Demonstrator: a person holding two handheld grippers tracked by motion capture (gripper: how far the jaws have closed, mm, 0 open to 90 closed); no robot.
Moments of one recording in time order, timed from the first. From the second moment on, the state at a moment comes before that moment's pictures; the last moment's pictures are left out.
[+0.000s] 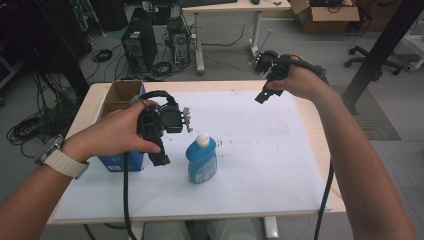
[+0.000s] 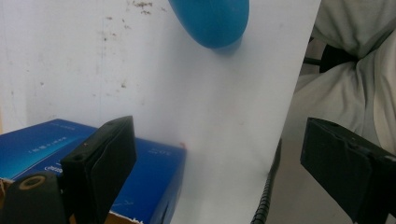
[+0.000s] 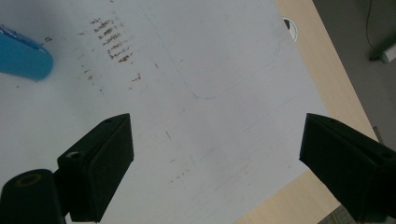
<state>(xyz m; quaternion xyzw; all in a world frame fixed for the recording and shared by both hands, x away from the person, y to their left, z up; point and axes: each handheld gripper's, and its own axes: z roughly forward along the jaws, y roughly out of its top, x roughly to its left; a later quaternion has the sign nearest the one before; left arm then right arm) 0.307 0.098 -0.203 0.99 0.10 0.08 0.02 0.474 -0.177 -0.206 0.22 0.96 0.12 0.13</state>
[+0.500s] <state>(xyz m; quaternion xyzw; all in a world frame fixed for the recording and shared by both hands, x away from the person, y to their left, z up) 0.309 0.098 -0.198 0.99 0.13 0.08 0.02 0.475 -0.177 -0.204 0.22 0.96 0.12 0.13</state>
